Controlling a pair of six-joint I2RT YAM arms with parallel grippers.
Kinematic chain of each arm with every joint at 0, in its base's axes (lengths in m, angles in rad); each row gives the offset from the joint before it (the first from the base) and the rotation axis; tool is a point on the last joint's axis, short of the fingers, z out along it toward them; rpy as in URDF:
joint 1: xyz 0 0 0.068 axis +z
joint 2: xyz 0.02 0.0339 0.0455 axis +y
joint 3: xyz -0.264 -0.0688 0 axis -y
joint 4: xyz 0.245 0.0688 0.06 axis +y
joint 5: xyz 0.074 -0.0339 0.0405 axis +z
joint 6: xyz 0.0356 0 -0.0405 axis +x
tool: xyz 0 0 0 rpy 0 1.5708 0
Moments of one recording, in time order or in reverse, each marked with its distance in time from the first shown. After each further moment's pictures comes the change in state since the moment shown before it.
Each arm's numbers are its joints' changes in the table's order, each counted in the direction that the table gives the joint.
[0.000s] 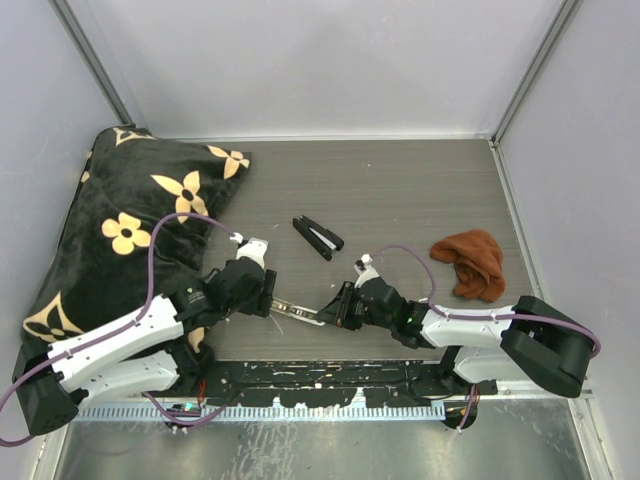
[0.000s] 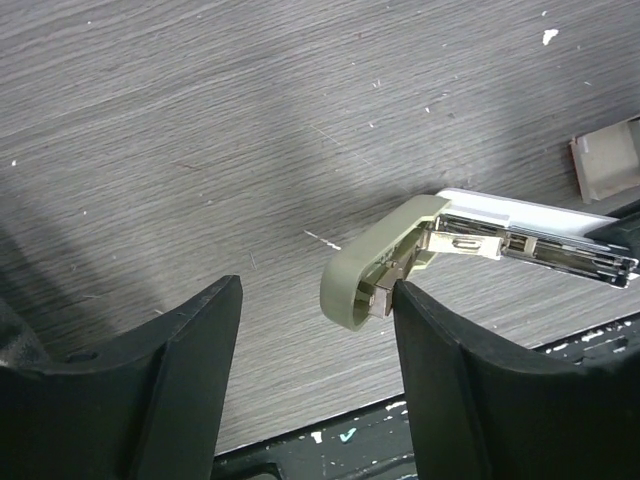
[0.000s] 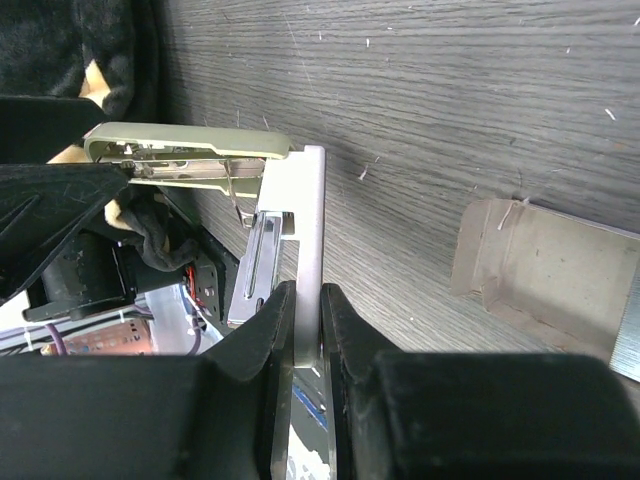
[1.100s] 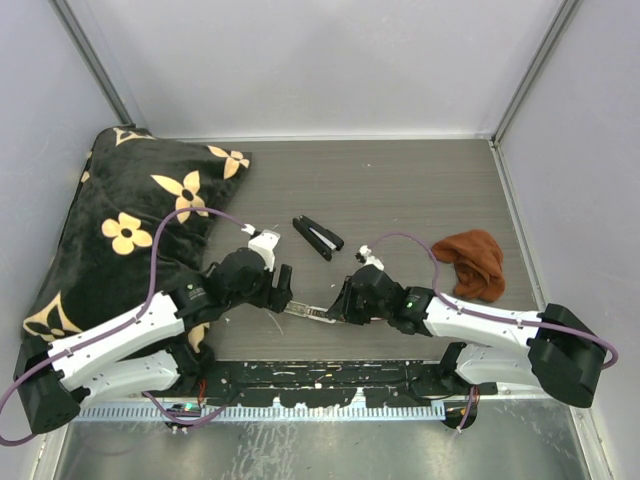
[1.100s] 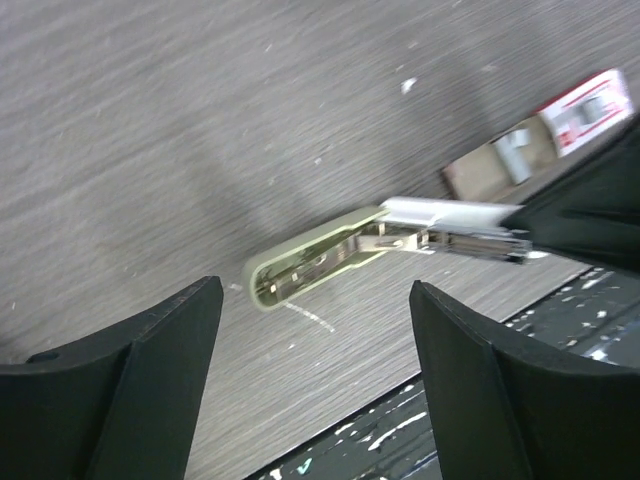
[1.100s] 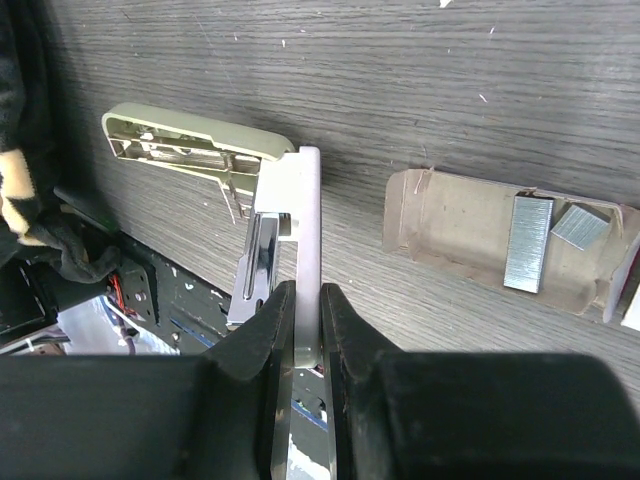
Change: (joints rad) left arm 0.002 0.029 0.025 -0.128 -0.121 0.080; right arm -0.009 -0.085 0.212 0.544 -0.076 -0.102
